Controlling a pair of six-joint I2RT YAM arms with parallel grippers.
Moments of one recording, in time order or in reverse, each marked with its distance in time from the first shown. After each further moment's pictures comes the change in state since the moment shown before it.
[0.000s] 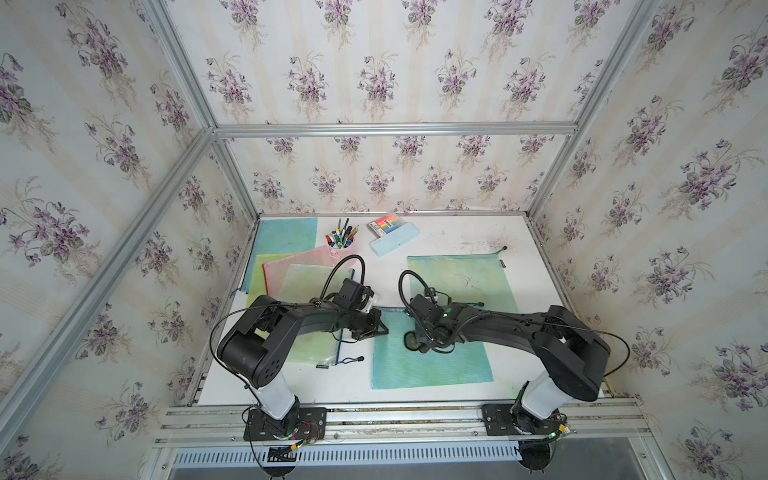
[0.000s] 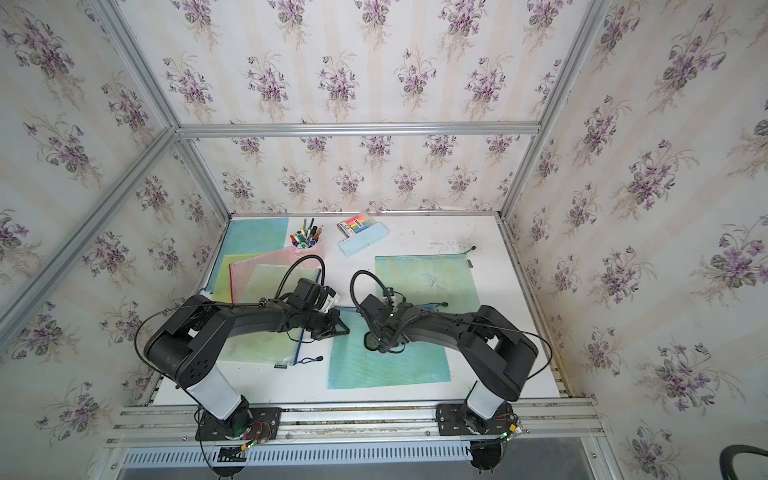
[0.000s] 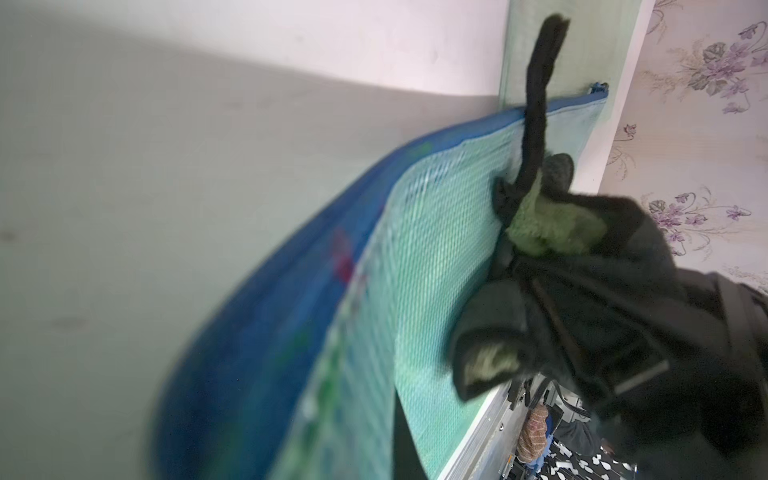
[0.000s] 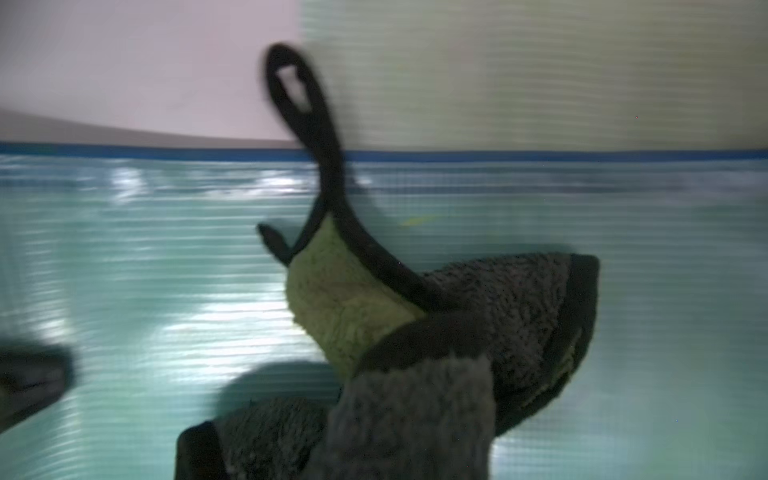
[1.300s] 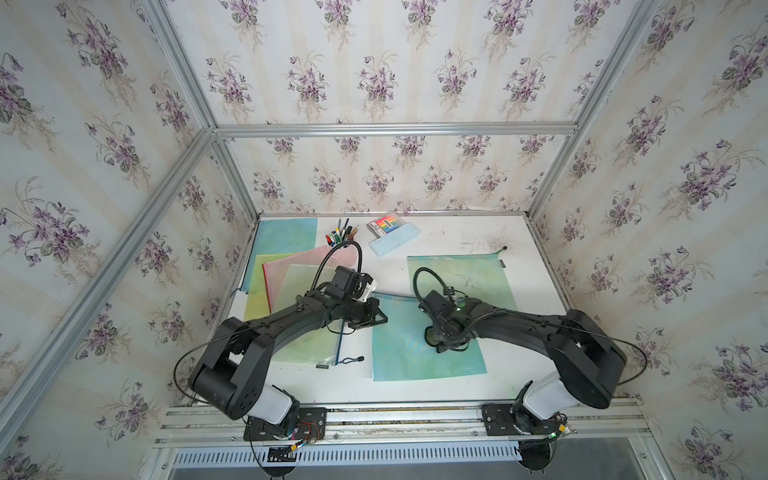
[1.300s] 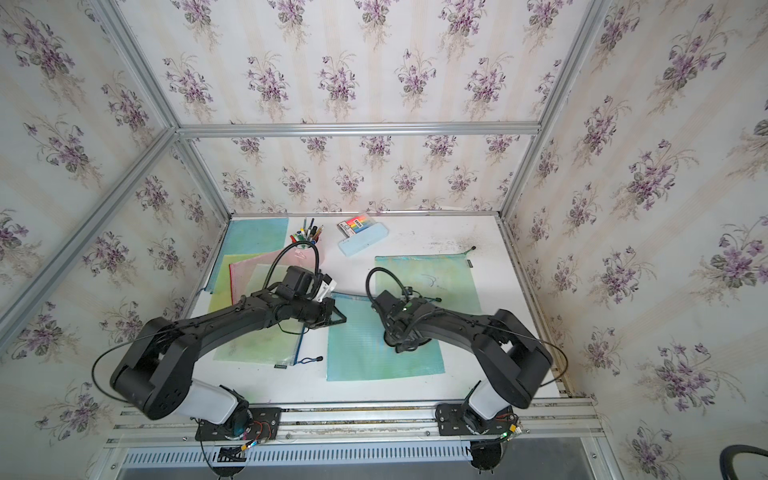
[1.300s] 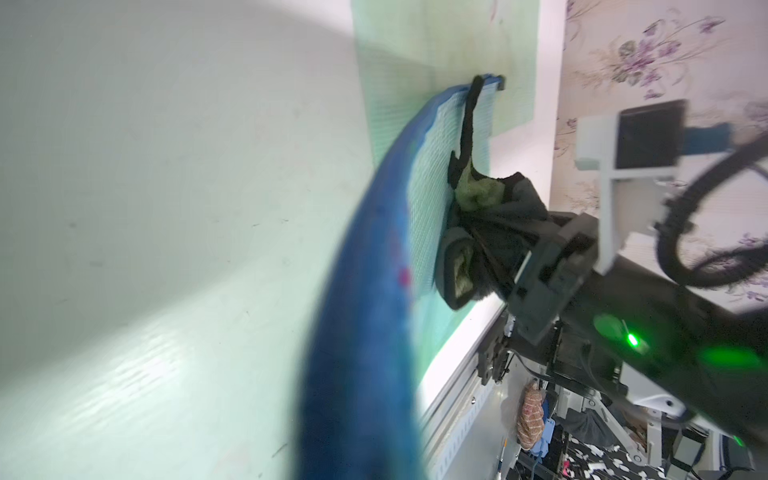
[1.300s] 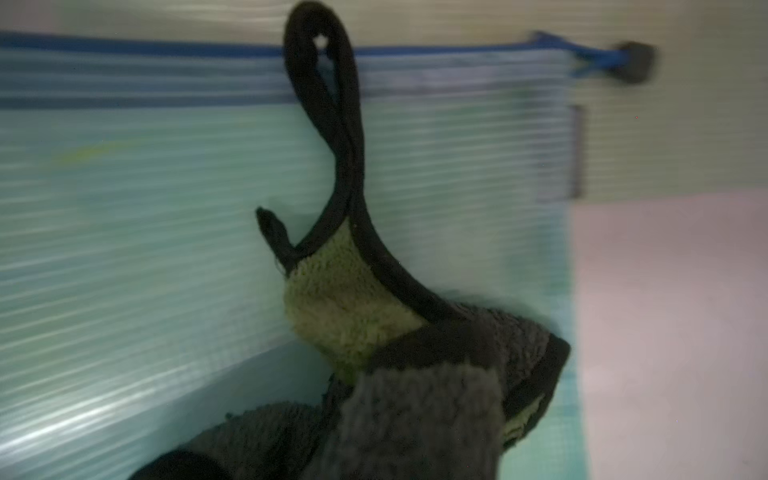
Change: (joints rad) left arm 0.033 -0.244 0.103 -0.254 -0.001 0.092; right arm -0.112 -0.090 -0.029 -0.119 0.030 -0.015
